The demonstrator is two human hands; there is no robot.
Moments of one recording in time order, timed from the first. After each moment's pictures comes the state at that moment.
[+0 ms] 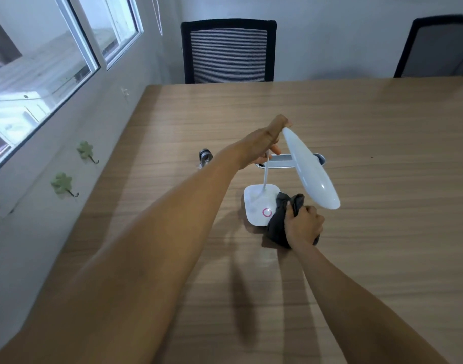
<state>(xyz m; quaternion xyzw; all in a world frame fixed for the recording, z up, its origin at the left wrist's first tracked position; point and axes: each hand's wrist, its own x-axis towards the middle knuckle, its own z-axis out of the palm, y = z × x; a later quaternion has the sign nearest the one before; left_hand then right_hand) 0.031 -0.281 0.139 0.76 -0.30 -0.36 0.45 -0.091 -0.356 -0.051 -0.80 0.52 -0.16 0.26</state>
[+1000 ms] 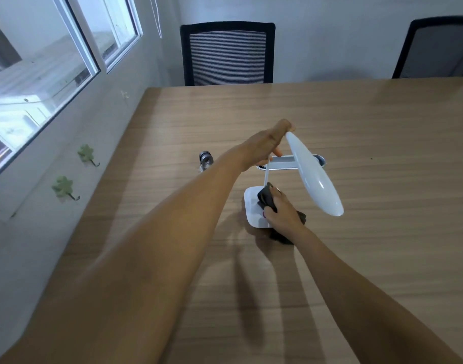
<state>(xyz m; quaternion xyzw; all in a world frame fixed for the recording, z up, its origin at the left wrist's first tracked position) 0.023 -0.280 0.145 0.78 -0.31 -0.34 0.42 -0.076 -0.349 -0.014 -0.86 0.23 -0.04 0.44</state>
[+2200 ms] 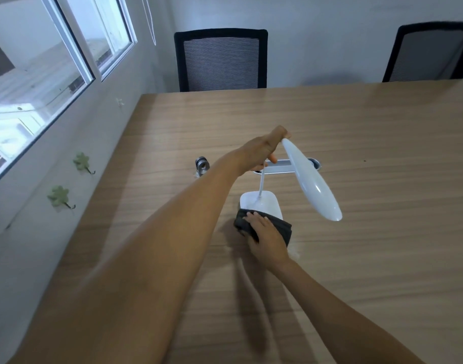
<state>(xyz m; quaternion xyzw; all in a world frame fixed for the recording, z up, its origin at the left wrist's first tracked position) 0.028 -0.283 0.146 0.78 -0.32 -0.35 0.41 -0.093 -0.303 -0.044 -0.93 0.15 -0.10 0.31</state>
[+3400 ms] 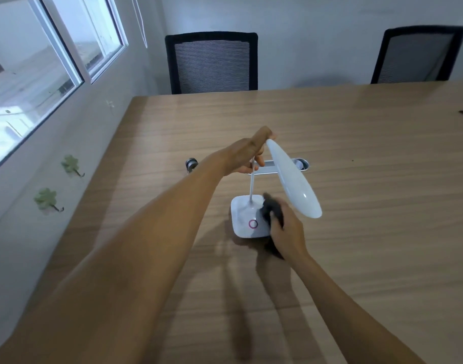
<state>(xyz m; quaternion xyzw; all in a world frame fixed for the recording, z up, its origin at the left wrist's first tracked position) 0.030 -0.286 0.143 0.77 -0.32 -0.38 0.41 -0.123 -0.345 -0.020 -0.78 0.29 -0.25 0.49</state>
